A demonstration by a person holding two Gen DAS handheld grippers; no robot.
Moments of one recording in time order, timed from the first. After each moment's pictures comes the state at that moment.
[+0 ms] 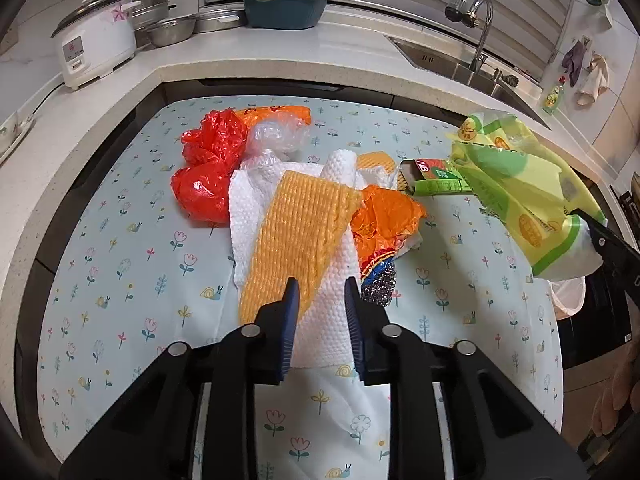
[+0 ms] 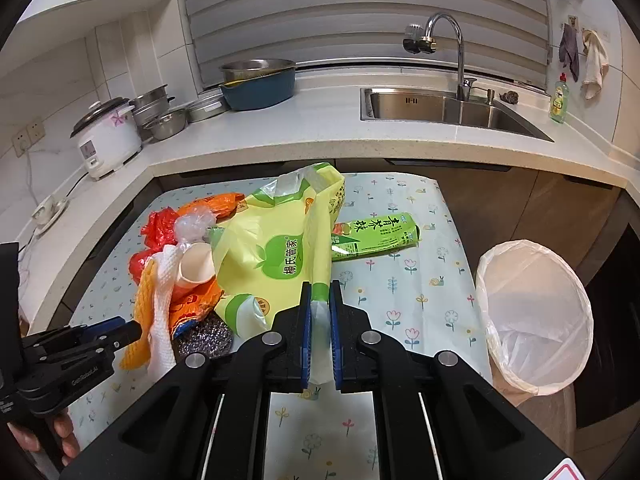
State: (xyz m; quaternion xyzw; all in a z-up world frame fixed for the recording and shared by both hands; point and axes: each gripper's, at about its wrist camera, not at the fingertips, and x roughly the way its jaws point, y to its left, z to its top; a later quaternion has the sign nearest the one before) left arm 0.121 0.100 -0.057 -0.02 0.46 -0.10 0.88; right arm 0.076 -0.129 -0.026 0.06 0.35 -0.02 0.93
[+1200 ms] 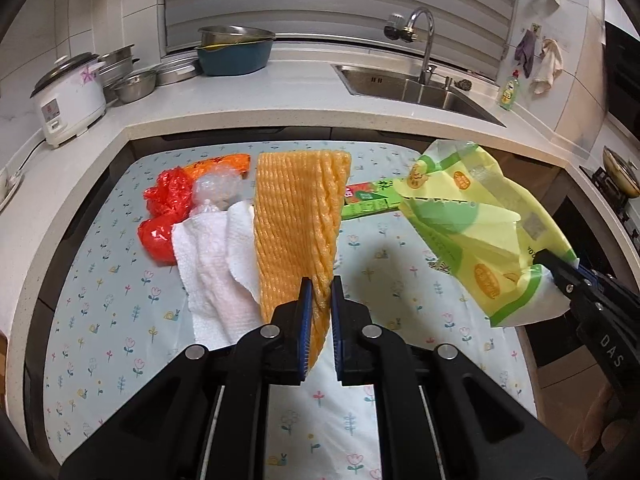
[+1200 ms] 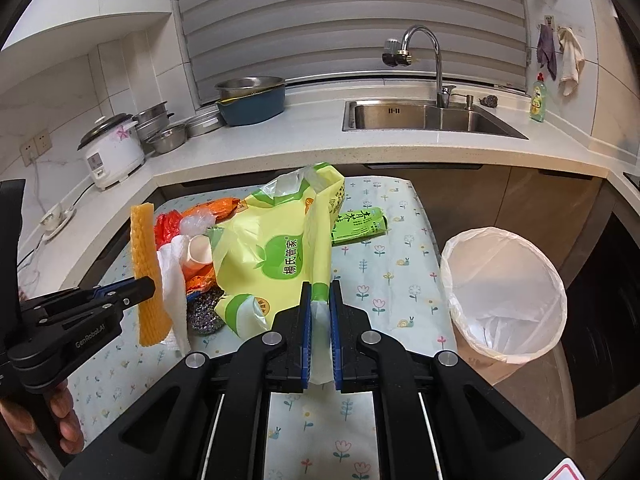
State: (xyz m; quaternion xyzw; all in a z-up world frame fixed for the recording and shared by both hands) left arm 0.077 0.032 -0.009 0.02 0.40 -0.16 0.90; right arm 0.011 -0.161 -0.011 0.08 0.33 -0.03 0.94
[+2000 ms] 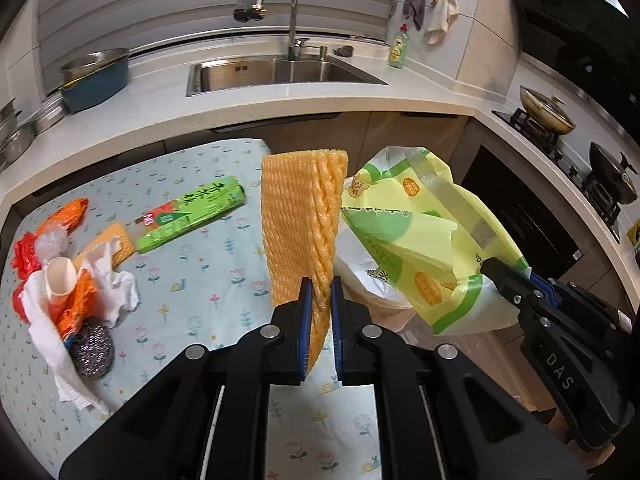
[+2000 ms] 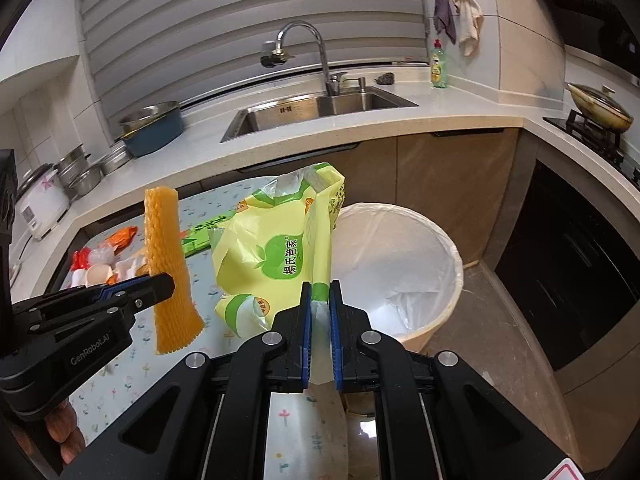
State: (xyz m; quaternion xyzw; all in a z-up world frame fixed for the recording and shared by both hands) left arm 0.064 -0.157 -0.022 0.08 0.40 -0.32 0.86; right arm -0.031 -0.312 -0.037 0.14 0.33 -0.17 0.92
